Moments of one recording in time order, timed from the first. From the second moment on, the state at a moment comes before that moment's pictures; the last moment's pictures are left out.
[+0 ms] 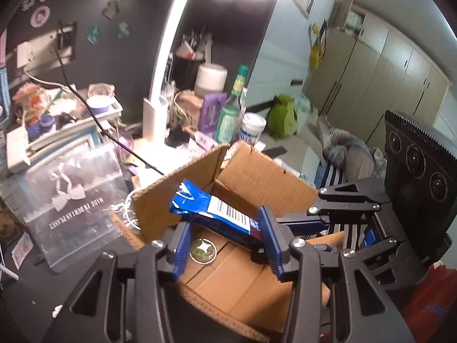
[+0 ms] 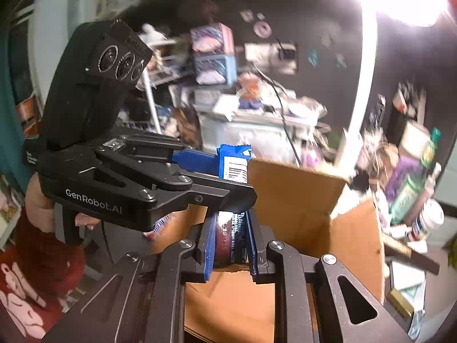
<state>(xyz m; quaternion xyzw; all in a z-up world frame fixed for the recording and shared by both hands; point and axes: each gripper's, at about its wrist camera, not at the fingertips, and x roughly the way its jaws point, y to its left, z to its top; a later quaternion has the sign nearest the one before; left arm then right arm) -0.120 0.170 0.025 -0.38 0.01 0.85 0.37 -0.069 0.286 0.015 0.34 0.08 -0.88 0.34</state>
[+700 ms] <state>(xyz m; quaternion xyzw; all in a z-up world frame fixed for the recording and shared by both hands) -0.078 0.084 0.056 -0.31 -0.02 0.90 0.31 -0.064 0.243 0.025 0.33 0.18 -0.88 0.28</state>
